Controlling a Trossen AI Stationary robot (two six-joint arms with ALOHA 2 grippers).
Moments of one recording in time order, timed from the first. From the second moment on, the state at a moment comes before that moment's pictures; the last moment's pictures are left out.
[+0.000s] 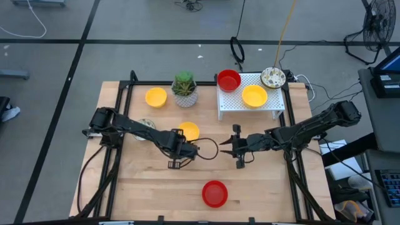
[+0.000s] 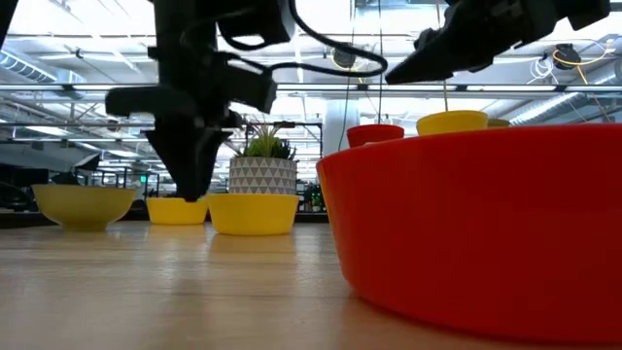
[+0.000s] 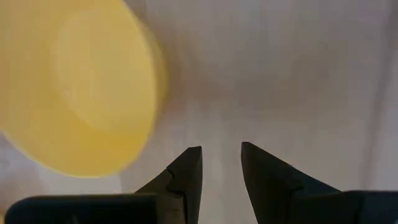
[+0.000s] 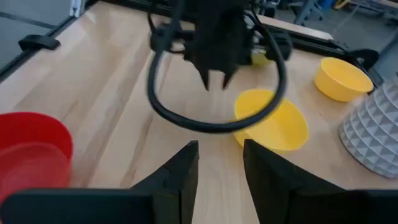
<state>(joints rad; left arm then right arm) -0.20 1.85 1.29 -0.97 -0.18 -0.13 0.28 1.25 0.66 0.13 0.26 -0.07</state>
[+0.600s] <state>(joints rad) -0.18 1.85 1.24 -0.79 -0.21 0.07 0.28 1.25 0.66 0.16 0.26 -0.07</state>
